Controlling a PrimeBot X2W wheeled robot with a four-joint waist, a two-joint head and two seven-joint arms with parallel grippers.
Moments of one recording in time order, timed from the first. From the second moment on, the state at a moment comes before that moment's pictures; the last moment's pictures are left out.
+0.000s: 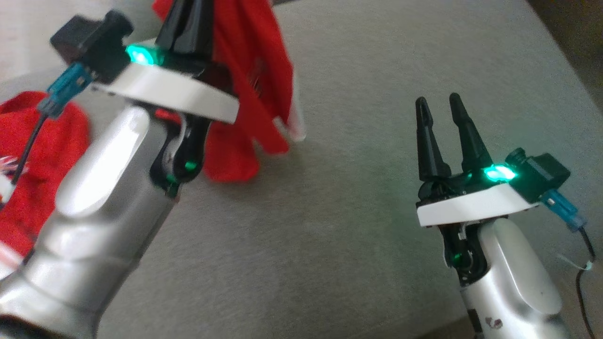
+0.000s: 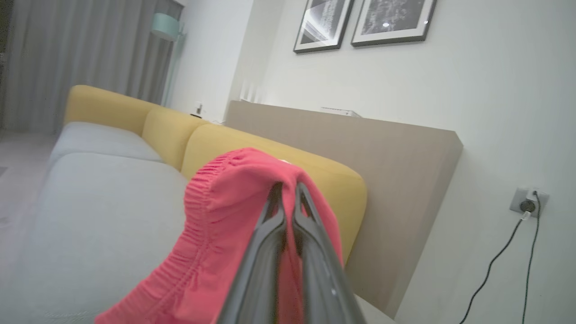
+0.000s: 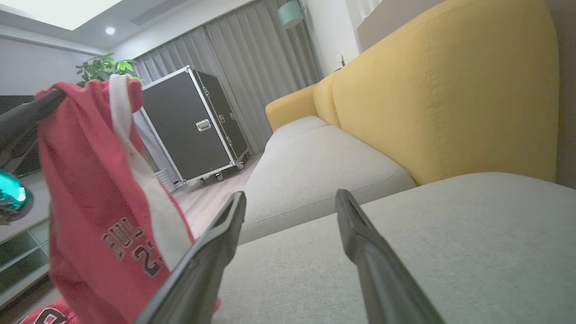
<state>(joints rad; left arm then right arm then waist) -0.83 0.33 -0.66 0.14 -0.89 0.11 -0.14 -0.31 -0.05 0.24 0.23 0.44 0.13 -0.25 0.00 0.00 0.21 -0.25</state>
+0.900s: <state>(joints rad) -0.44 0.10 -0.32 0.50 -0.60 -0.12 -0.26 -0.29 -0.05 0.14 0.22 0.36 0.13 -0.26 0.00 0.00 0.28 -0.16</state>
